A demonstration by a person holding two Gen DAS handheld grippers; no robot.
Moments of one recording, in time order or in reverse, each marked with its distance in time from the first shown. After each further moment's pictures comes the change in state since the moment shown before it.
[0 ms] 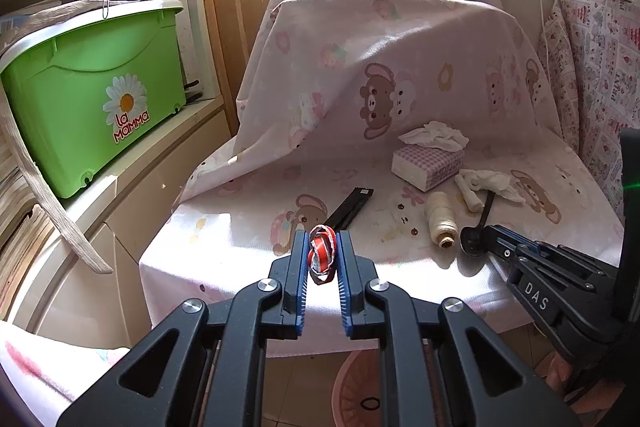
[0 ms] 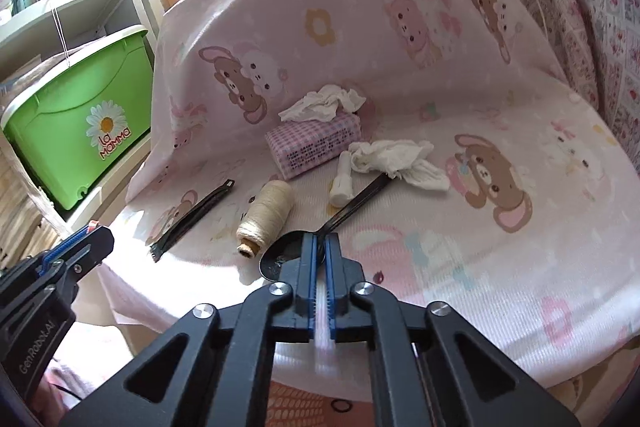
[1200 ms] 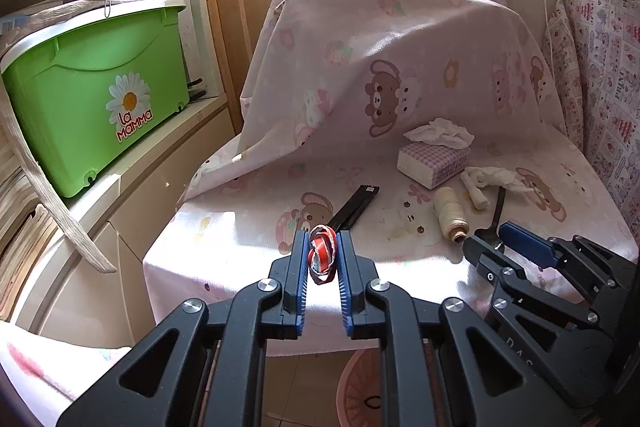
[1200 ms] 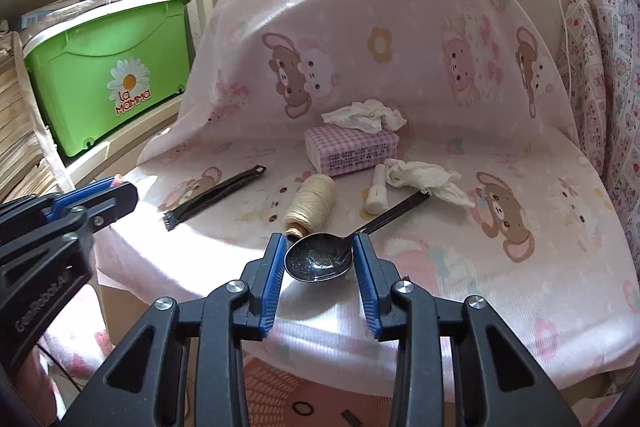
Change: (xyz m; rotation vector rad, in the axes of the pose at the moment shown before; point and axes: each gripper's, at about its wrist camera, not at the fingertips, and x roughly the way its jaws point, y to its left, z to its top) left arm 0.001 0.002 0.000 0.004 0.006 0.014; right arm -0.012 0.036 -0.010 -0.234 -0.052 -0.036
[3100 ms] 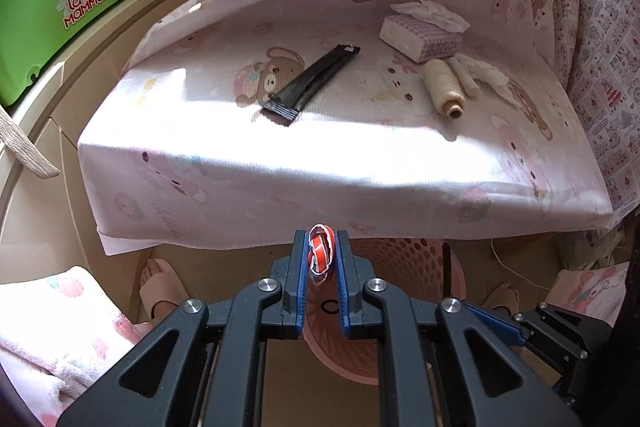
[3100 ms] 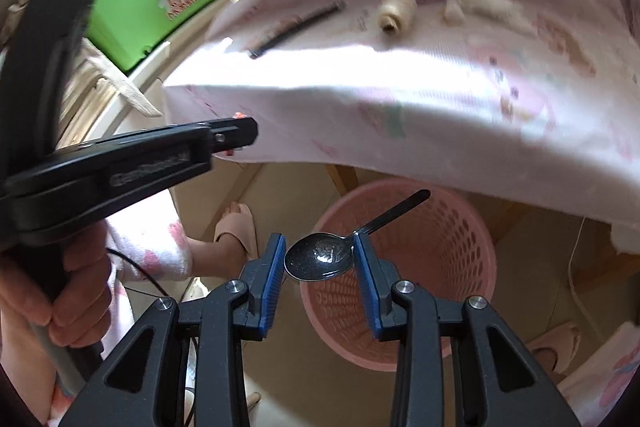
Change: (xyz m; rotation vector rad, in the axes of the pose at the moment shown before) left arm 0.036 0.008 -0.042 -0.066 0.420 -0.194; right arm -0.016 0.021 -0.075 0.091 0.451 0.245
